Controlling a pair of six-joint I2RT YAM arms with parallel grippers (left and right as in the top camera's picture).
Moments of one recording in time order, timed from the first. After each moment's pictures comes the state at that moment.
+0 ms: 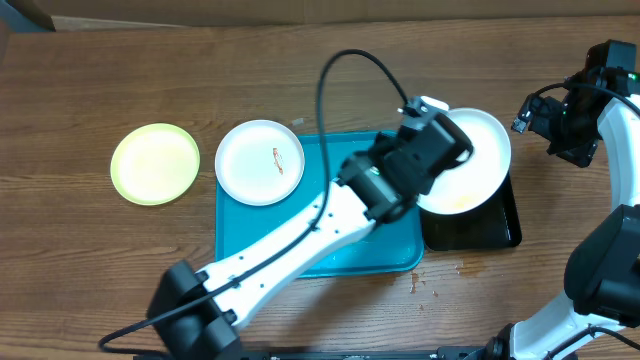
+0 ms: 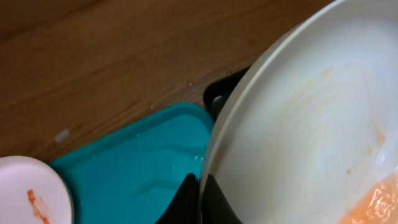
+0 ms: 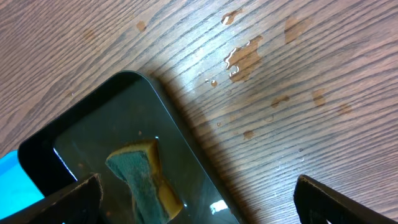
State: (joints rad) left arm -0.94 1.80 1.65 -0.73 -0.42 -0.39; right arm -0.28 1.86 1.61 -1.10 -0.12 0.25
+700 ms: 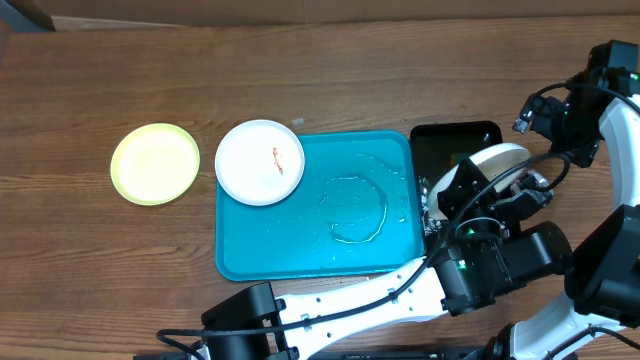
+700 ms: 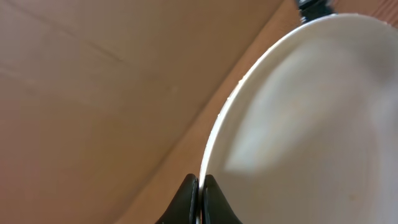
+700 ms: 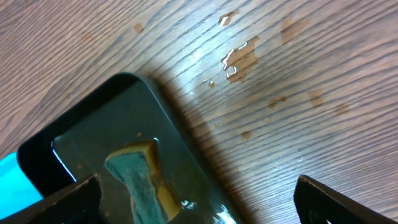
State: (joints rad) left arm -1.29 1.93 1.65 -0.40 -1.15 0.26; right arm -0.29 1.86 1.61 -1.10 -0.12 0.25
